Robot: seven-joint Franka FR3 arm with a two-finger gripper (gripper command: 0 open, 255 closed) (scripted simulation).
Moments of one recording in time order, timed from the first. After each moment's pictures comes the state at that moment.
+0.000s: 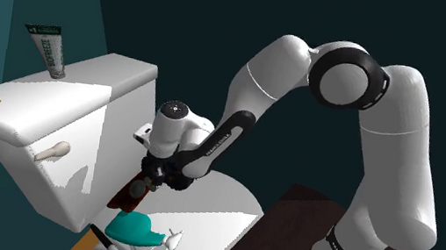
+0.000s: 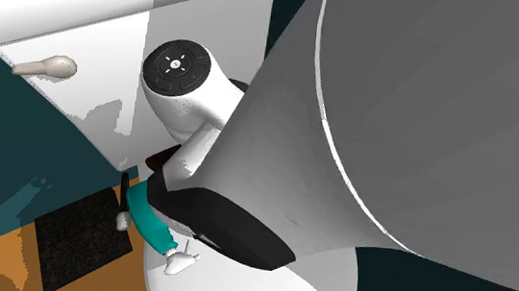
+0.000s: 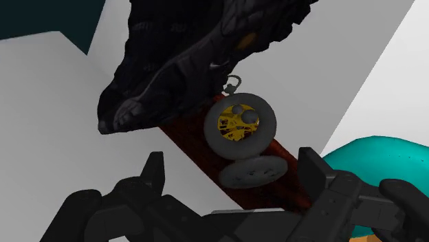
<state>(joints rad) 0.30 0.51 0.10 -2.04 -0.48 2.84 -0.36</state>
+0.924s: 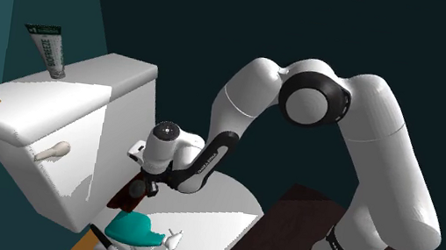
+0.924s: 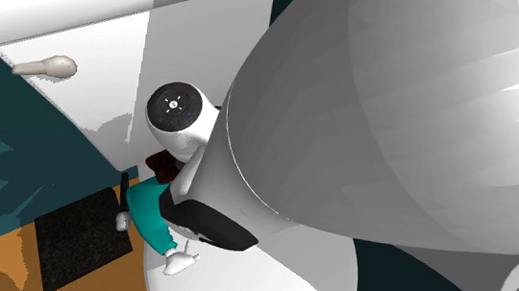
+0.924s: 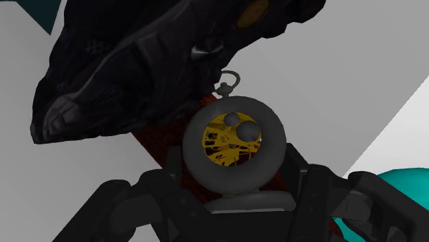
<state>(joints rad) 0.37 0.70 0.03 -1.92 -0.55 2.93 -0.32</state>
